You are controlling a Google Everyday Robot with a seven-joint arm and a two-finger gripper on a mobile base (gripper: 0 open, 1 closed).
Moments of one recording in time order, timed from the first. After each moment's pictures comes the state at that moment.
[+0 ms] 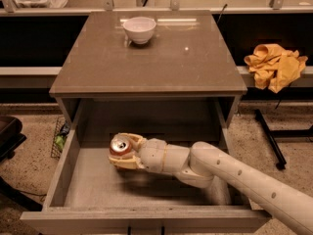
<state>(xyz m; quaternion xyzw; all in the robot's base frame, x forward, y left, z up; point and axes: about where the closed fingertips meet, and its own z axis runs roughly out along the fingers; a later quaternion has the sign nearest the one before) 0.494 0.113 0.701 -0.45 0.53 0.43 0.58</state>
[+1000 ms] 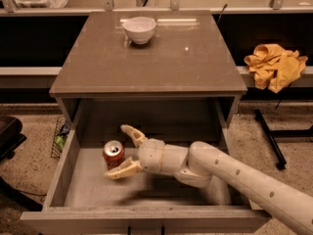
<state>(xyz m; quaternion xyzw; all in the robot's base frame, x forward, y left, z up) 0.492 0.117 0.703 -0.45 0.53 0.43 0.58</state>
